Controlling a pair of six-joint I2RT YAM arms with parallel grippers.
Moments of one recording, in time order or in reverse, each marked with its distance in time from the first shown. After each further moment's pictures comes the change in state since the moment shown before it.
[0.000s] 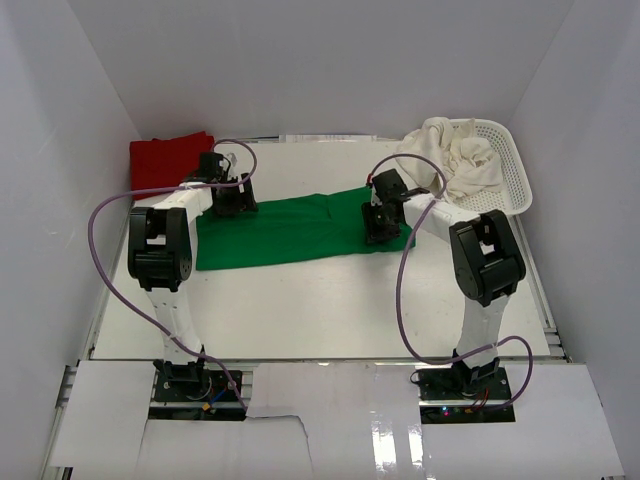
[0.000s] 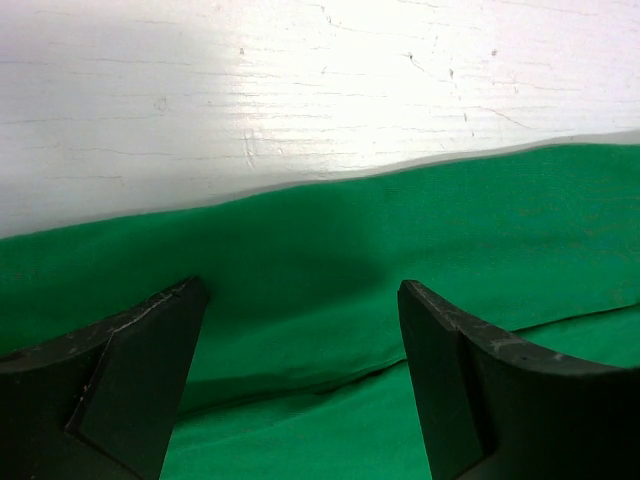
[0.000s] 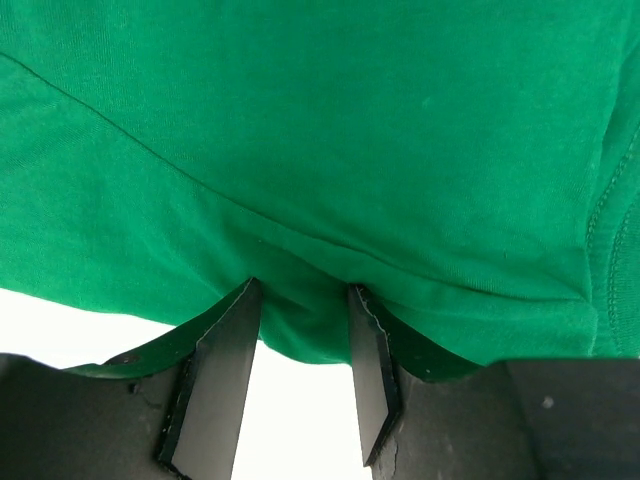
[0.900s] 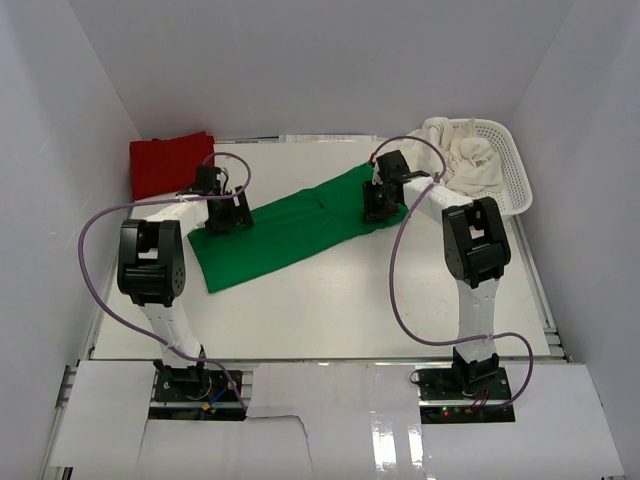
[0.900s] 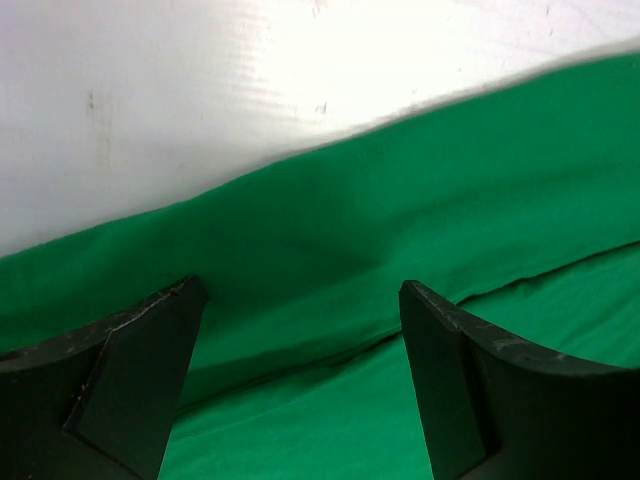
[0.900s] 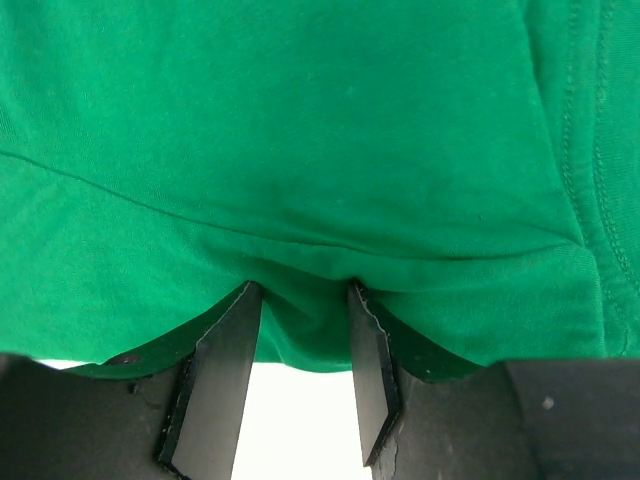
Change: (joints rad) left arm -0.006 -0.138 -0.183 -0.012 -0.061 -0.097; right arm -0.074 0.172 0.233 0.016 -0.059 -0.021
